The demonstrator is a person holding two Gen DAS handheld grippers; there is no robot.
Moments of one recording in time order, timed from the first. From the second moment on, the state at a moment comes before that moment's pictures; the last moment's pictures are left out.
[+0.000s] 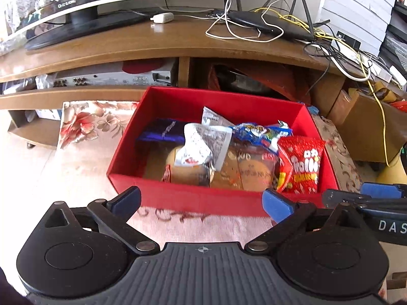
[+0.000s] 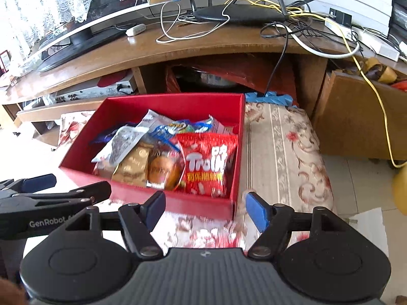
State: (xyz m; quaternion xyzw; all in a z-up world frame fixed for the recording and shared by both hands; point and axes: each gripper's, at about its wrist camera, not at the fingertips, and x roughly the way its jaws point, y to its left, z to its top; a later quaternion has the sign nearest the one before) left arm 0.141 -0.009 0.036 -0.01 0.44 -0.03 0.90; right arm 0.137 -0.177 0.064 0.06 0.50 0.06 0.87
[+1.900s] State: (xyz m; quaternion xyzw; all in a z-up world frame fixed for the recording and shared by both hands) left arm 0.049 -0.019 0.042 0.05 0.41 -0.02 0.91; right arm 0.048 -0.178 0.071 0.07 0.50 0.07 0.86
